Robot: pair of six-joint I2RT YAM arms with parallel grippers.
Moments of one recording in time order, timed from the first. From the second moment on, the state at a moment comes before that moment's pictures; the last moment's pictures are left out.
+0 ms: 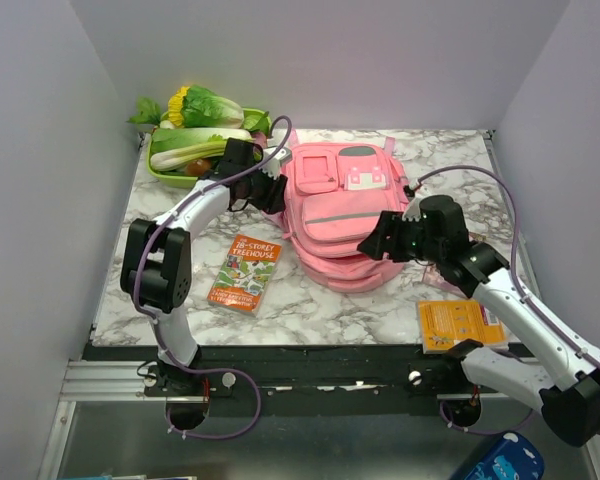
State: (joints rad) left arm -0.30 1.82 1.37 -0.38 0.47 0.25; right arm 0.49 1.01 0.86 -0.45 -0.19 0.54
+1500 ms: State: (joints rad) left arm -0.32 1.97 1.42 -0.21 0.58 -0.12; right arm 0.93 1.67 1.18 -0.07 0.04 -0.65
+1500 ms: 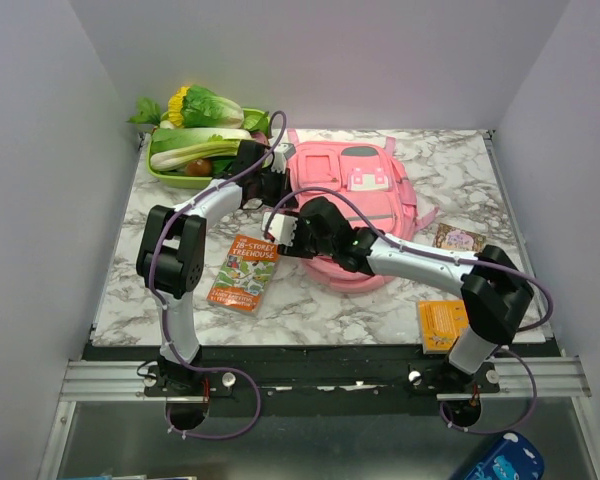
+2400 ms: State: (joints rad) left arm -0.32 1.97 1.43 -0.22 0.58 -0.14; right arm 0.93 1.93 1.17 0.14 0.03 -0.87
